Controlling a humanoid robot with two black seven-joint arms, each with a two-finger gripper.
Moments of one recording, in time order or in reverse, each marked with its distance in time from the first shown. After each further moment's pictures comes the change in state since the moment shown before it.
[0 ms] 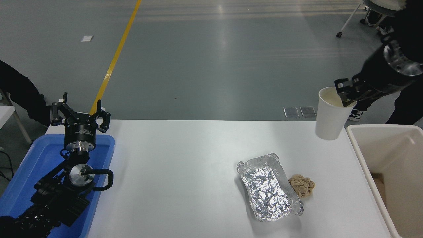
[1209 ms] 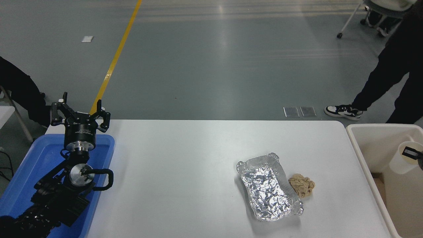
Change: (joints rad) left arm 0.000 0.000 0.000 0.000 -0.002 0.000 0.000; right arm -1.509 0.023 0.789 -0.983 -0.099 -0.689 -0.009
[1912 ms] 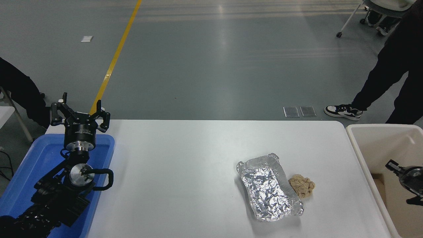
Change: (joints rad) left arm 0.000 0.000 0.000 0.000 0.000 0.000 0.000; right arm 0.012 -0.014 0.051 0.018 0.029 0.035 0.002
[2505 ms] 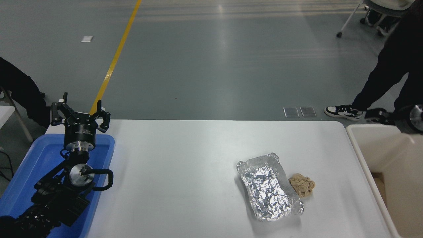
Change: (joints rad) left arm 0.000 0.000 0.000 0.000 0.002 0.000 0.002; right arm 0.954 -0.116 -0.530 0.782 0.013 0.387 0.000
